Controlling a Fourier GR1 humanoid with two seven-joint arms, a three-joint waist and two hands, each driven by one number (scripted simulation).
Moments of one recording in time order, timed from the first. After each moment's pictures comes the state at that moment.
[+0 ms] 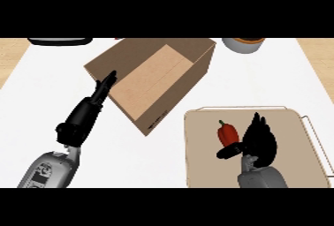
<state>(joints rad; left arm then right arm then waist) -0.23 0.28 -0.24 -1.55 0.03 0.03 0.03 -0.12 -0.01 0.18 -1.50 1.06 -0.03 1.11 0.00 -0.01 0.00</state>
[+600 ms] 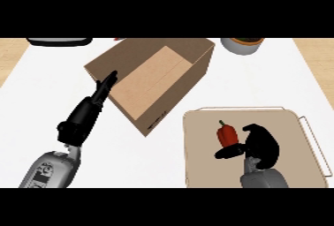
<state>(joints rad) -0.23 0.26 -0.22 -1.55 0.01 0.00 0.04 -0.10 -0.01 0.14 -1.45 1.06 -0.05 1.07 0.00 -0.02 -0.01</state>
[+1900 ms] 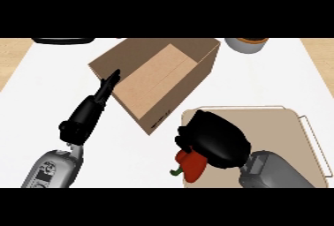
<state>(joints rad) -0.24 0.23 -0.21 -1.55 0.00 -0.03 0.05 -0.41 -0.34 0.62 -1.68 0.90 0.14 -0.21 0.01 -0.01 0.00</state>
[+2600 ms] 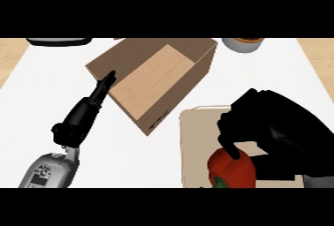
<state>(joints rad) -0.21 0.23 -0.18 -1.58 -0.01 -0.05 0.06 -0.44 -0.38 0.25 -2.02 0.46 0.43 -0.12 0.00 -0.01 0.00</state>
